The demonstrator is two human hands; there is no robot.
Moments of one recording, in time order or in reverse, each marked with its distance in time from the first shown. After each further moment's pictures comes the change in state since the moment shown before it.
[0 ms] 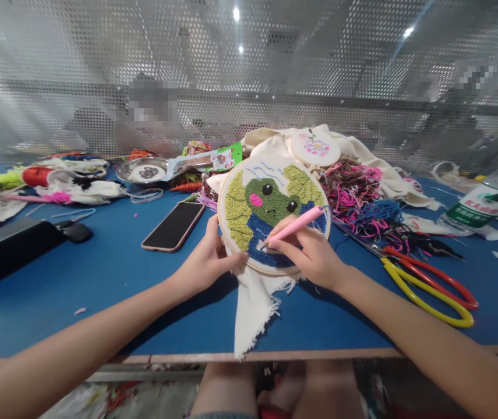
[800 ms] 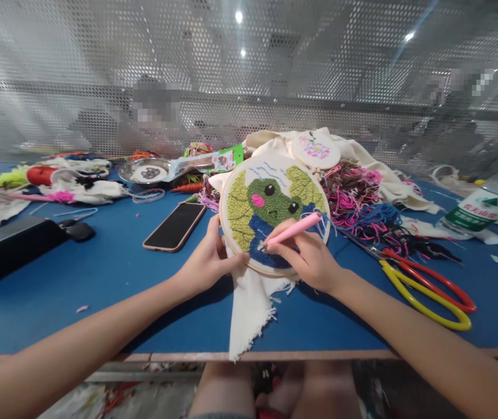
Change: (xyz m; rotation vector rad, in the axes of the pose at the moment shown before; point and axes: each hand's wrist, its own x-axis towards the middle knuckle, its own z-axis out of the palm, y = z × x) left_hand 0.001 -0.003 0.000 0.031 -0.010 0.057; right_hand -0.001 -0.001 0.002 -0.004 0.022 -0.066
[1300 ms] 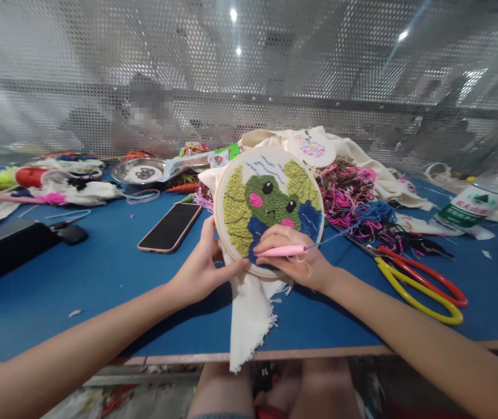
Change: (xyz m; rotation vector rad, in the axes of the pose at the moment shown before) left_hand -0.010 0.007 0.005 0.103 0.017 0.030; right_hand 0.001 0.007 0.006 0.043 -0.092 -0.081
